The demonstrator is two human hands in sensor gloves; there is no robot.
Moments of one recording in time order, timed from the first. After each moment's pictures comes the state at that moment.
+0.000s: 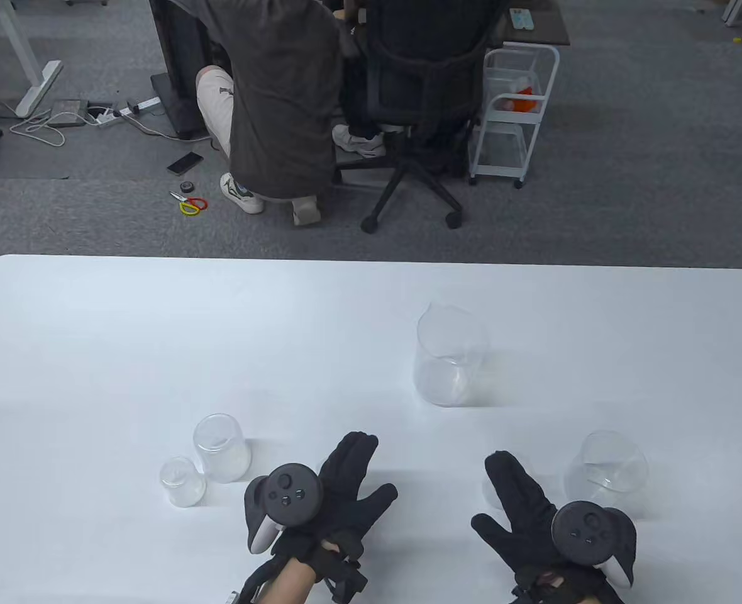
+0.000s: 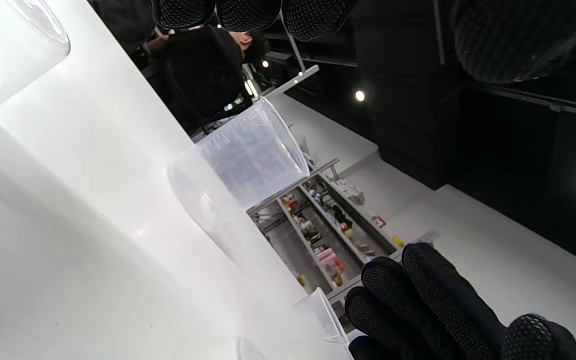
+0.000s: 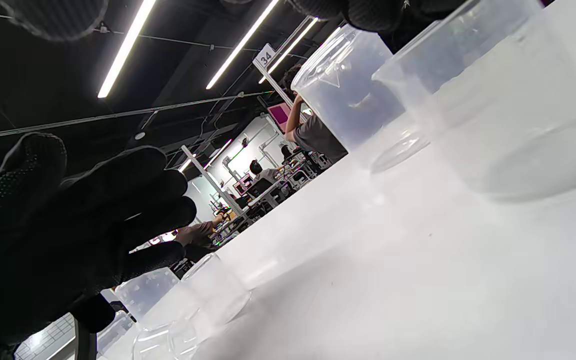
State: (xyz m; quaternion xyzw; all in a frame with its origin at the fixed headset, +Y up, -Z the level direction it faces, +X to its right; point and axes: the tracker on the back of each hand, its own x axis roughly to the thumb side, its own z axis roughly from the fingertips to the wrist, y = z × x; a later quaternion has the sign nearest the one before) left_hand -0.102 -0.728 -0.273 -0.01 -0.20 0.47 0.86; right_hand 0.223 -0.724 -0.246 0.19 -0.03 0.91 0.38
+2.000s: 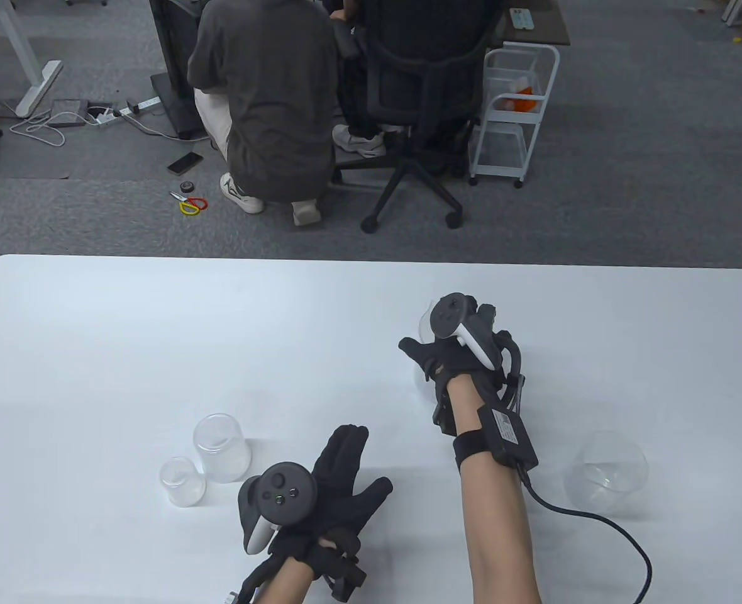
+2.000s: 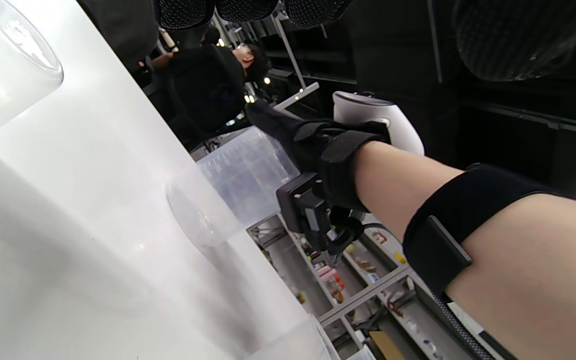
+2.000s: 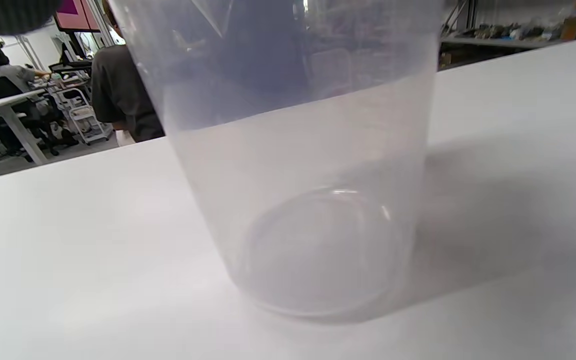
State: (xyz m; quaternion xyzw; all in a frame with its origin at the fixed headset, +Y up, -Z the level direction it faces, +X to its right) left_hand -0.109 -0.723 -0.274 0.01 -0.18 0.48 0.86; right_hand 0.119 -0.674 -0.486 -0.08 0.08 0.99 0.10
